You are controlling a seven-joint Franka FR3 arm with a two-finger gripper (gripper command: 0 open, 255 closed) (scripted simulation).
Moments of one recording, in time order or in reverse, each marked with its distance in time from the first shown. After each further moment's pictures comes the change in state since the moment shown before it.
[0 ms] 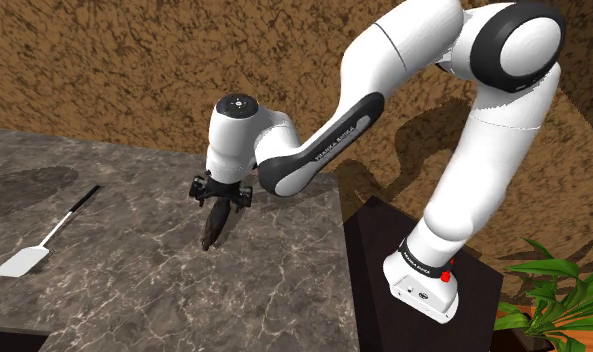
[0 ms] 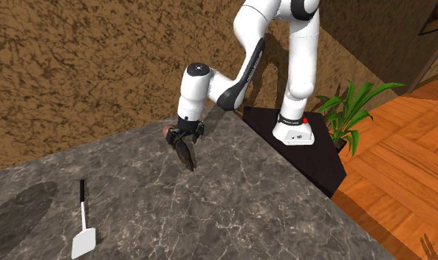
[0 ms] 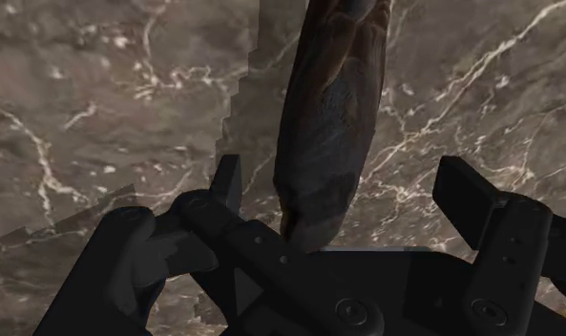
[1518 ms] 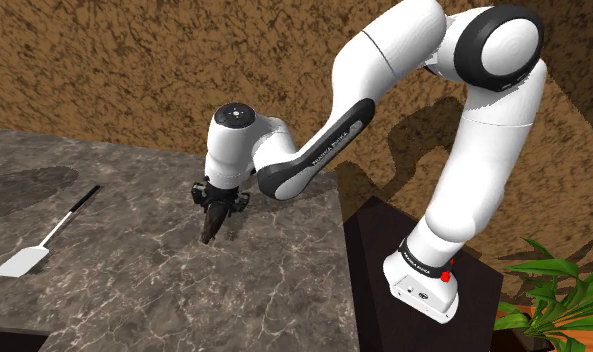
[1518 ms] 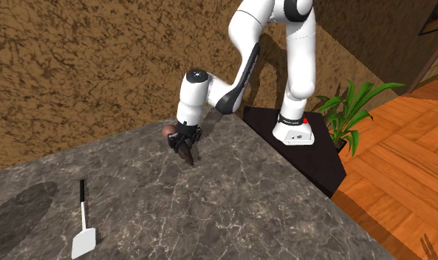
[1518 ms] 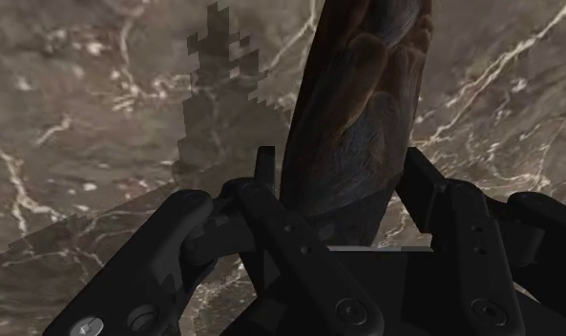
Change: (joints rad) arm 0.037 0.061 -0.045 0.018 -0.092 0.018 0.075
